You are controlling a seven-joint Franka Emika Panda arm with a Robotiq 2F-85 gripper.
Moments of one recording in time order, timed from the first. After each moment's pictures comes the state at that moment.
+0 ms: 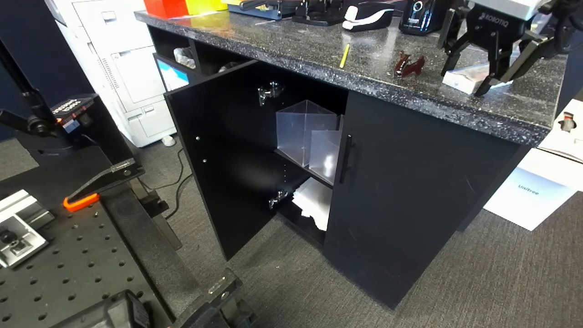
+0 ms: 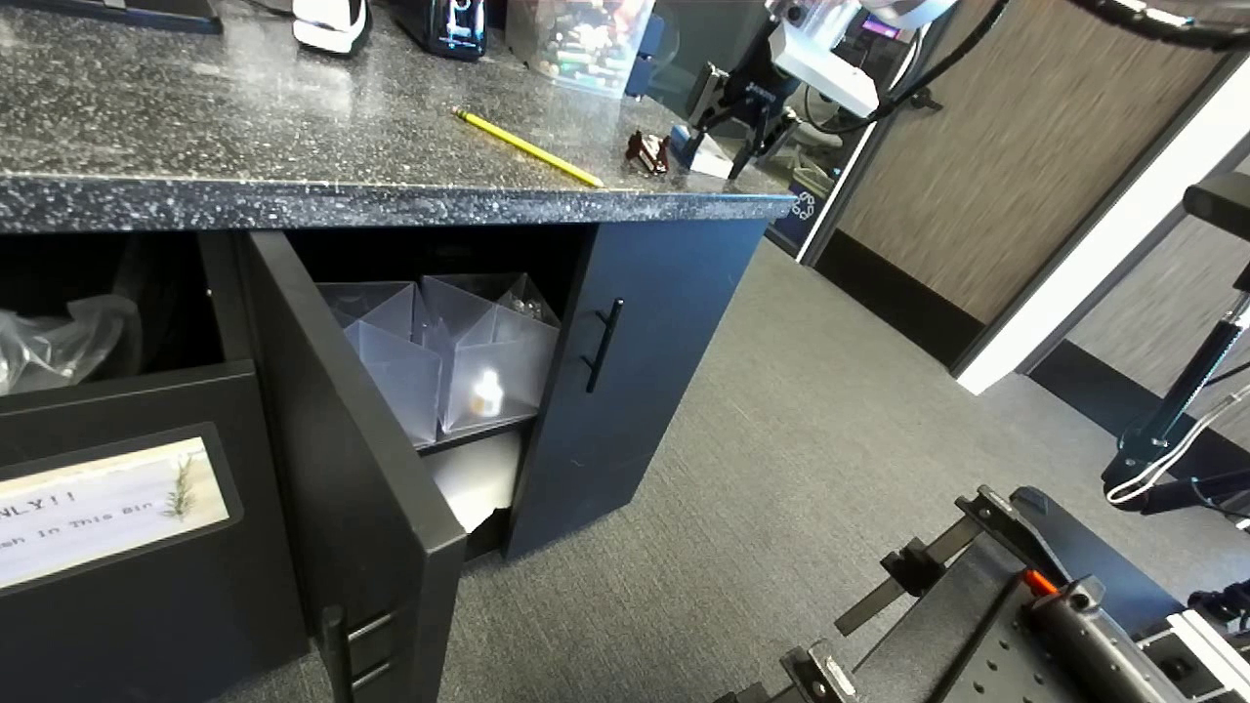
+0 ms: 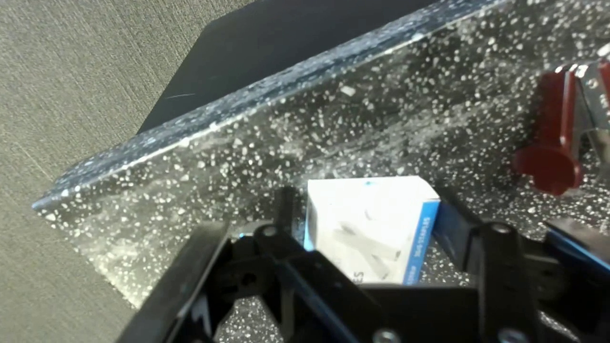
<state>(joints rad) -0.22 1.31 0.02 -0.52 0.10 2.00 0.08</state>
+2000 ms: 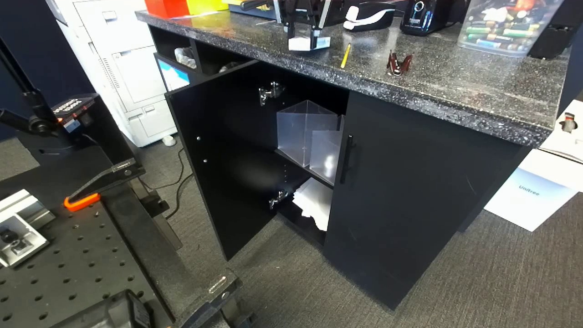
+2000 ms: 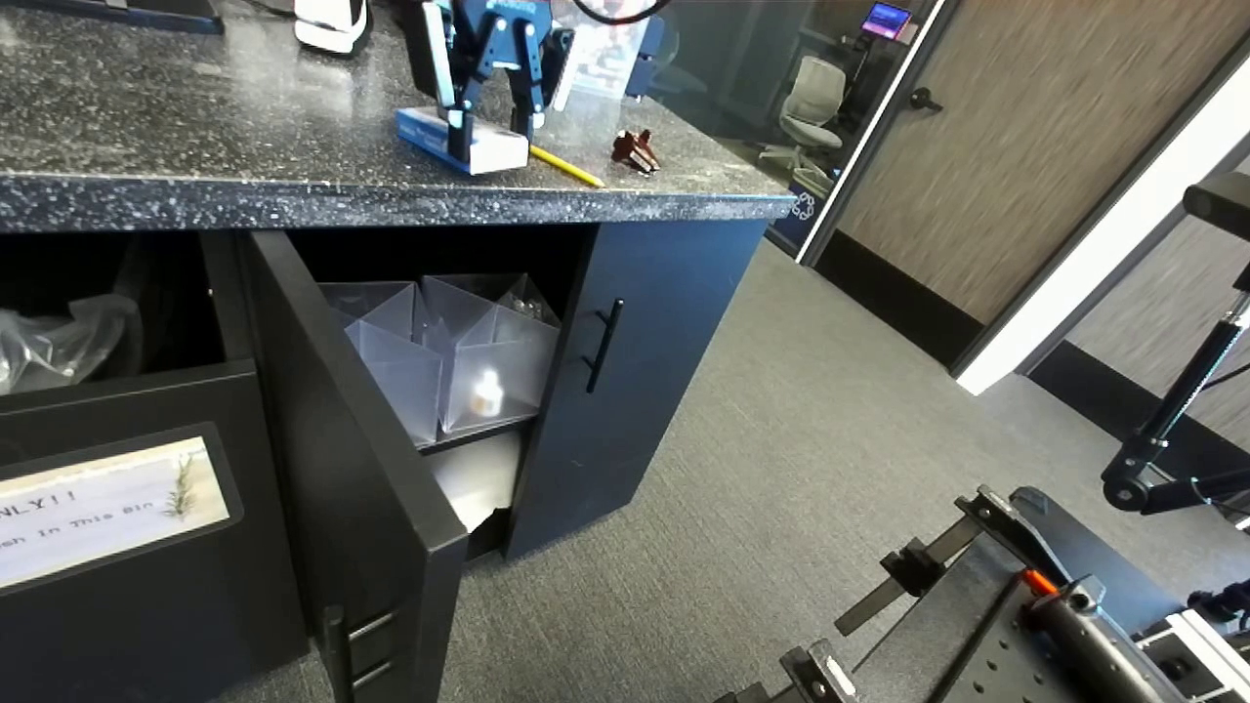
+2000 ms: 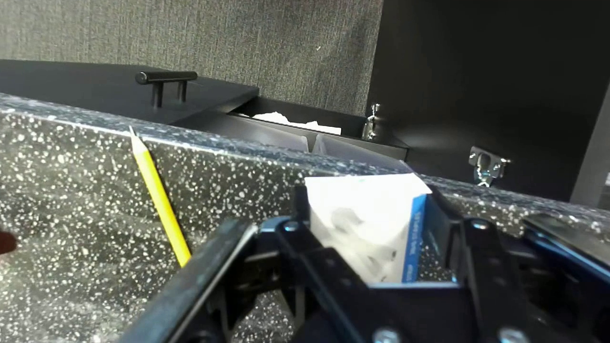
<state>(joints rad) 0.22 1.28 0.01 -0.46 -0.04 1.67 -0.02</state>
